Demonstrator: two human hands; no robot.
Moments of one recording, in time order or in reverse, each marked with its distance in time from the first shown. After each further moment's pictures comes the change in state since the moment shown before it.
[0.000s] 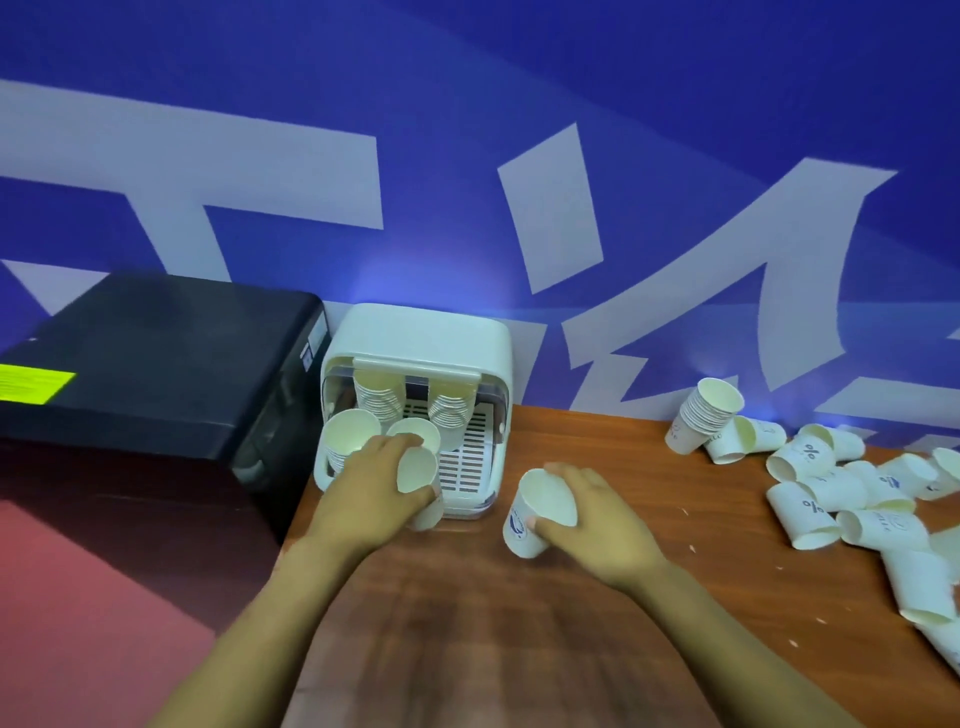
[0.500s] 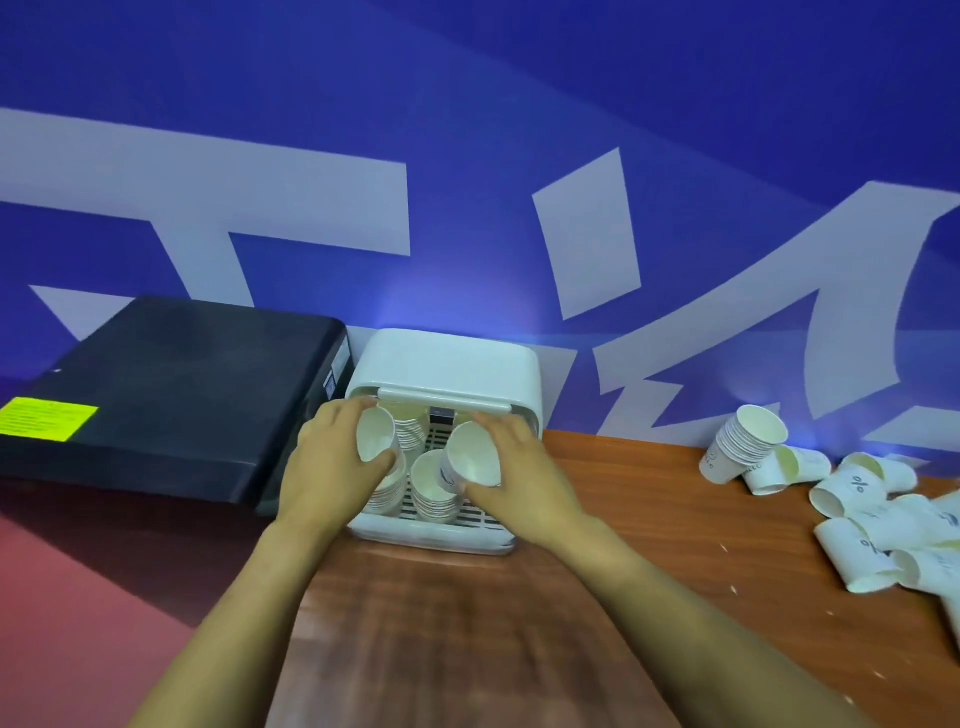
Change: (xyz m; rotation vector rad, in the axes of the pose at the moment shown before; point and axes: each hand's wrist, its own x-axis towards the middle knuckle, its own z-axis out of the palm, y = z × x) left_hand 0.047 -0.028 -0.053 0.062 0.280 -0.077; right_hand 0.087 -0.094 0.024 0.021 0.083 -0.242
